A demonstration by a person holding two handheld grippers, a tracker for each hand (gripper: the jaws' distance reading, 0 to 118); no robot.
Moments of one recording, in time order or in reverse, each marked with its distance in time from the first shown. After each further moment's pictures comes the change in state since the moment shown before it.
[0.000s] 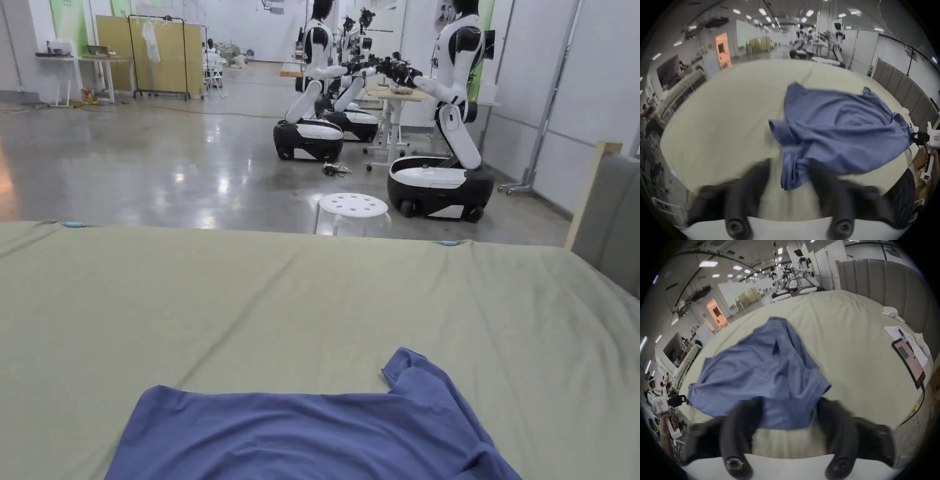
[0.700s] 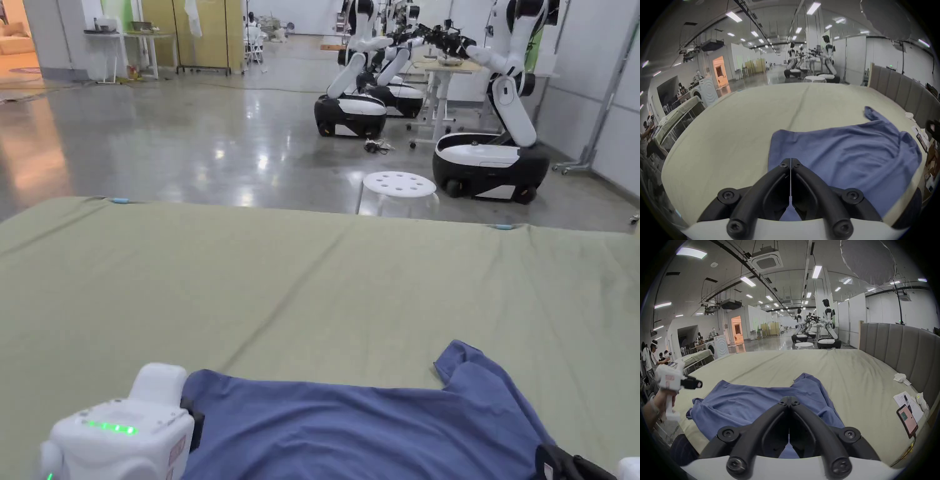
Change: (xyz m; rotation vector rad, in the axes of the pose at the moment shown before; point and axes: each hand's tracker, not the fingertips) left arm 0.031 0.113 -0.131 0.075 -0.008 -0.111; right arm -0.104 0.027 -0.015 0.372 0.009 0.297
